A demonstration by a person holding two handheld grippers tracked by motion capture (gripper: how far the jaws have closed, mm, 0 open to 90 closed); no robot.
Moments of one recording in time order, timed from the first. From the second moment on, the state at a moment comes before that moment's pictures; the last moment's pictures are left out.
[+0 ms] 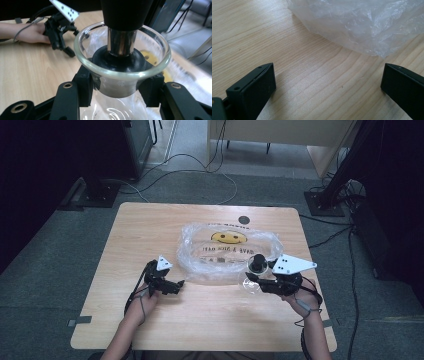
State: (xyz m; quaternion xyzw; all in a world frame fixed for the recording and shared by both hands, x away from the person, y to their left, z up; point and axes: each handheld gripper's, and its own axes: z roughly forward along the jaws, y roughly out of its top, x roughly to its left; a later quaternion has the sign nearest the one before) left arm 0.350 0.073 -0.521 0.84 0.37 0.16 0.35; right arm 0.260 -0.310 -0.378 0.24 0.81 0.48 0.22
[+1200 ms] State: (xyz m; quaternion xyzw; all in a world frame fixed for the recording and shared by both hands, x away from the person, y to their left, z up) left arm 0.348 0.070 -0.522 0.84 0.38 0.16 0.35; right arm 0.339 -0.296 -0.472 0.34 0.69 0.48 0.43
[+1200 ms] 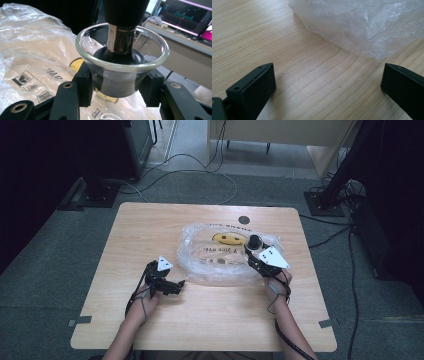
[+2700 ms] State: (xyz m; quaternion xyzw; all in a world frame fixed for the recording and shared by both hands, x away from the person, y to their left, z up) left arm 0.347 0.070 -0.521 0.84 0.39 0.16 0.35; right arm 0.355 -0.318 -0.478 0.40 0.71 0.50 0.31
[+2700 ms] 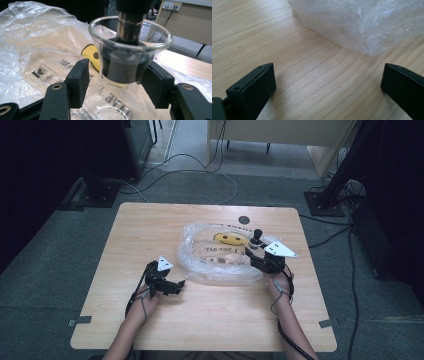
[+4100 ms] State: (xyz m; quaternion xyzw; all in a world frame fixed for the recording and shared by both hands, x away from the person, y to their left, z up) left arm 0.347 0.072 -0.521 0.84 0.38 0.16 0.35; right arm 0.330 -0.343 -0.466 0.35 0.77 0.46 0.27
